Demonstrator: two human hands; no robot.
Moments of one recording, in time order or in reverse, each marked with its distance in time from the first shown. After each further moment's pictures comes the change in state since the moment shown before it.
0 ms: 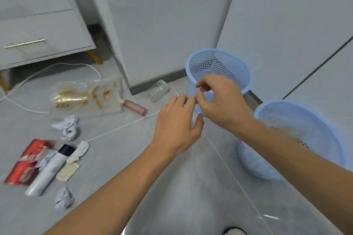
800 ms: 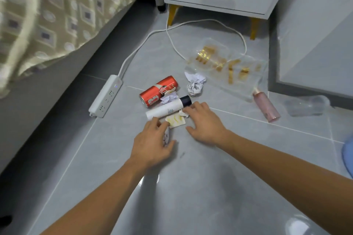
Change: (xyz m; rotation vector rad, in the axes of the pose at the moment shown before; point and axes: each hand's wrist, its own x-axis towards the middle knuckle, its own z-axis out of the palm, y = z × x) left_hand -0.284 -0.263 -0.019 0.180 -0.110 -0.995; right_hand -0.038 -0.197 0.364 -0.048 -0.926 -0.682
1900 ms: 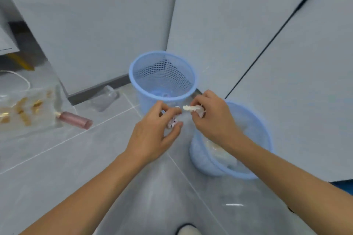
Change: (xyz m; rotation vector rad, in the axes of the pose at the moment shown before) left_hand -0.101 0.439 -0.016 -0.481 -0.096 1.164; right_hand -0.483 0.128 -0.154 0.059 0.857 0.892
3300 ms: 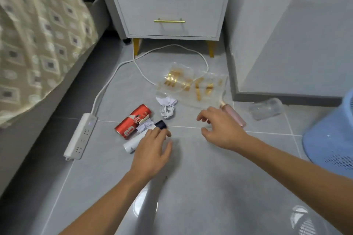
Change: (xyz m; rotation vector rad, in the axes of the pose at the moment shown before) left_hand -0.280 -0.232 -0.176 0.395 0.259 -0.821; right_hand 0.057 -0.289 0.300 0.123 -0.707 -0.604
